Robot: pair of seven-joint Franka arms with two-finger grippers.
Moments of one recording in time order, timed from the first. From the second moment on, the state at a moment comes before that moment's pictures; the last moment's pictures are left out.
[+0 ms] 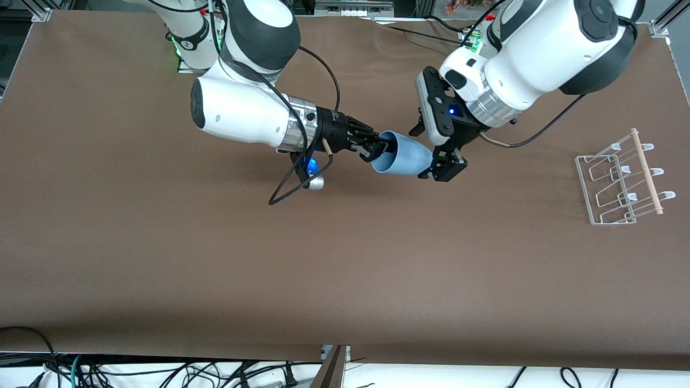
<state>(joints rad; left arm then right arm) 0.03 0.21 -0.55 -1.56 -0.23 2.05 1.01 0.62 0.52 0.03 -1.28 1.04 2.17 1.06</state>
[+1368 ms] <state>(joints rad) 0.06 0.21 -0.59 -1.67 -0.23 2.24 1.02 0.60 0.52 0.02 -1.23 1.03 2.16 1.07</state>
